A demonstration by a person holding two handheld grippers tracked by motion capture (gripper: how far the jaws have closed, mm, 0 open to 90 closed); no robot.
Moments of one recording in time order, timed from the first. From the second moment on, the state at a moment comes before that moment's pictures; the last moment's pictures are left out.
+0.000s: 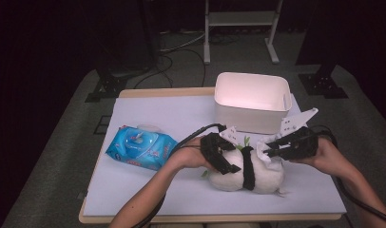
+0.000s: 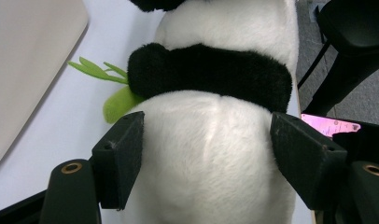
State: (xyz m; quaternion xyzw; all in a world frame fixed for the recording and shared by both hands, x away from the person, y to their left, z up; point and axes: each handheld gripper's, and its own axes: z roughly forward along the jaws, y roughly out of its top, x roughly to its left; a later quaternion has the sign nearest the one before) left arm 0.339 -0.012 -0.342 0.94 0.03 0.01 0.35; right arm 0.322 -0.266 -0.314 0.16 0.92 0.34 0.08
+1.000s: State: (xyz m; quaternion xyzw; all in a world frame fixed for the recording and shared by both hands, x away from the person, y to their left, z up) left arm 0.341 -0.002 -0.339 0.94 0.04 0.00 0.35; right arm 0.322 -0.259 -0.319 0.15 0.93 0.34 0.06
